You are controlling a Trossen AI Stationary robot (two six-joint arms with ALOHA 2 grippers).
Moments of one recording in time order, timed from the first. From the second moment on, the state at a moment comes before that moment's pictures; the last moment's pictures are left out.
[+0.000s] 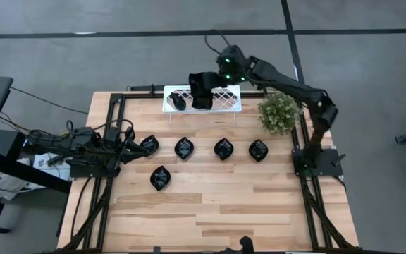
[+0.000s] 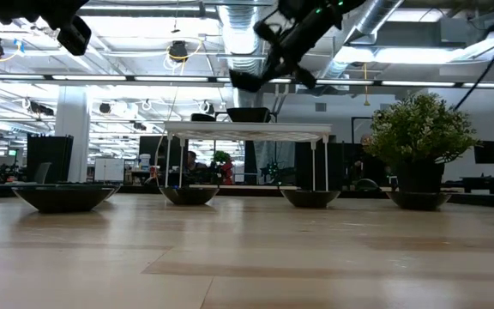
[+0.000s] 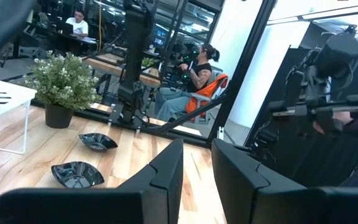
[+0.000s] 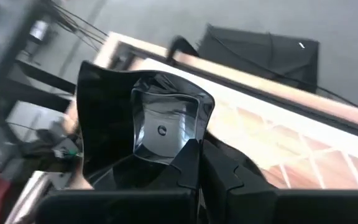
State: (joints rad) left arm -0.18 0.36 0.31 -0.01 -0.02 -0.28; right arm -0.58 1.77 1.77 -0.66 -0.15 0.65
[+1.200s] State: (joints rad) left arm -0.18 0.36 0.31 0.01 -0.03 -0.27; right arm -0.65 1.85 1.88 -0.88 -0.30 0.43
